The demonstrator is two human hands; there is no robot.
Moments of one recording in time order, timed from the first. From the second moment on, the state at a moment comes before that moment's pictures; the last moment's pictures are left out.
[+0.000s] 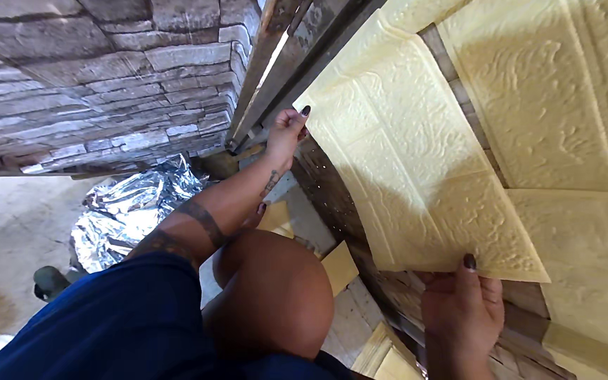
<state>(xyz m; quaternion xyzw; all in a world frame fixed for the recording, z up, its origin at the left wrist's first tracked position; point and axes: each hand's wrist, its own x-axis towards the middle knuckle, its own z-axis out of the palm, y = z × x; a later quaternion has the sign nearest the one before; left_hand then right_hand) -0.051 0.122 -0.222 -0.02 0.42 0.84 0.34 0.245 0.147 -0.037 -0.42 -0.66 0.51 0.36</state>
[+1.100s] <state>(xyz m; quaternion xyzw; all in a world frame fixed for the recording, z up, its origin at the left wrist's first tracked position) -0.059 0.102 -0.228 -0.02 0.44 0.85 0.30 0.272 0.097 -0.076 -0.38 -0.63 0.58 0.34</state>
